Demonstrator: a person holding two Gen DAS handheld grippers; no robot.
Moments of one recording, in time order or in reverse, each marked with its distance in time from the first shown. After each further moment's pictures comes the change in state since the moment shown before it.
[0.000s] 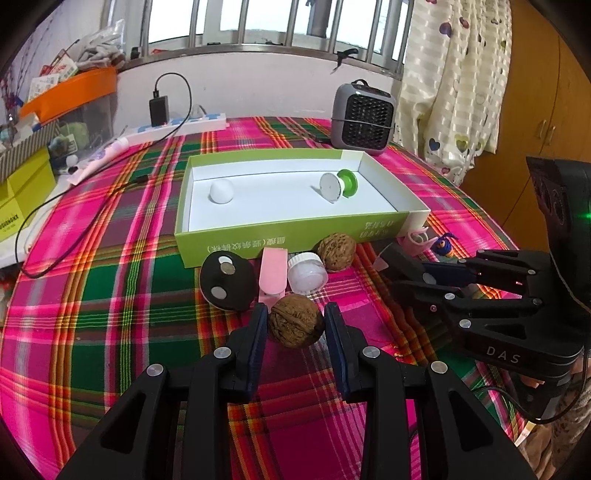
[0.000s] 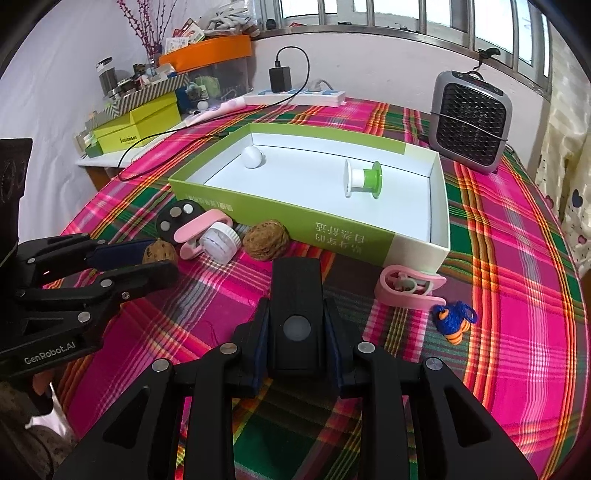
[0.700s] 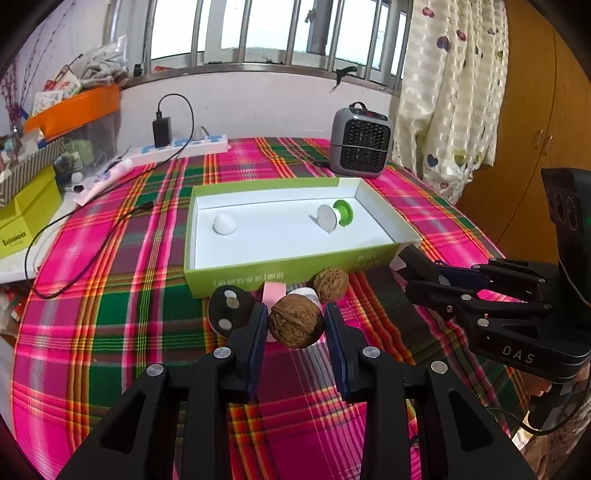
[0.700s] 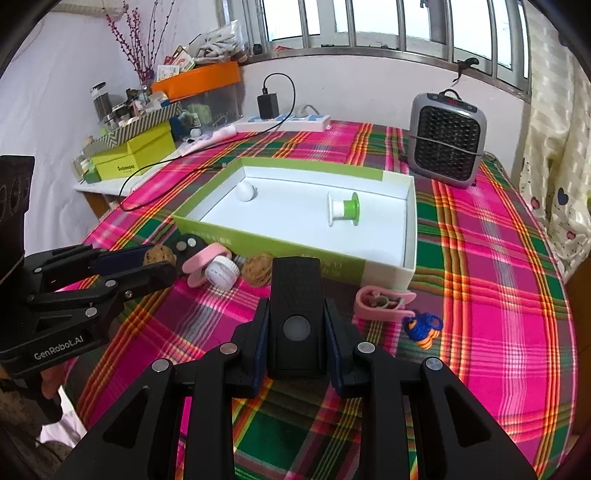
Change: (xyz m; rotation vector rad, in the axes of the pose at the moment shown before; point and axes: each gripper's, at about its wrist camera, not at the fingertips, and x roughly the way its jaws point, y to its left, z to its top) left arm -0.018 -0.002 0.017 0.000 -0.055 0.005; right arm -0.030 -0.008 0.011 0.049 -0.074 -0.017
